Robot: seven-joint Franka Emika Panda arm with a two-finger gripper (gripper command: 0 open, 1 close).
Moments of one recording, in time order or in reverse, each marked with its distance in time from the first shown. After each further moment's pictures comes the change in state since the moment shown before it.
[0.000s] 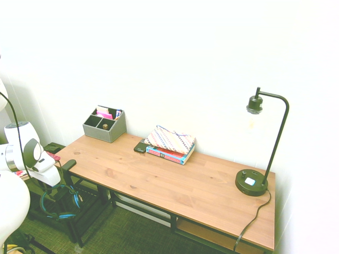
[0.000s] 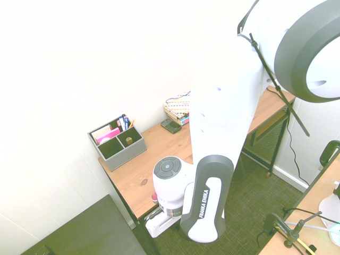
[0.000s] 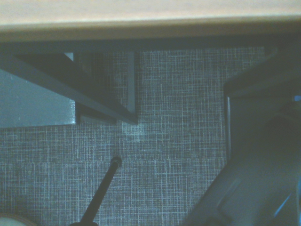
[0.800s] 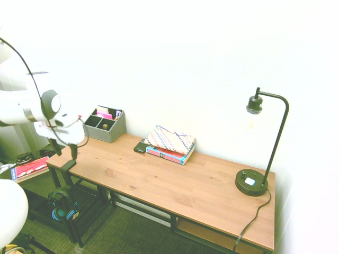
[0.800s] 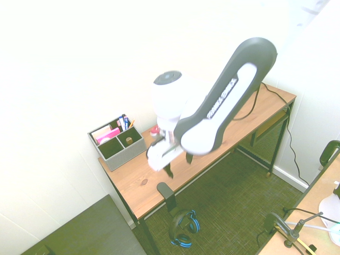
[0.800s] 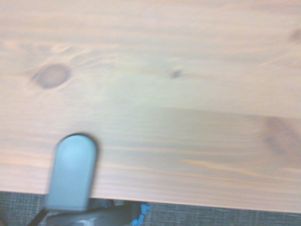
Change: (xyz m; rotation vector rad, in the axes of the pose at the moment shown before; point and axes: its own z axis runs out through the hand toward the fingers) arm 0.177 0.023 -0.206 -0.030 0.029 -0.094
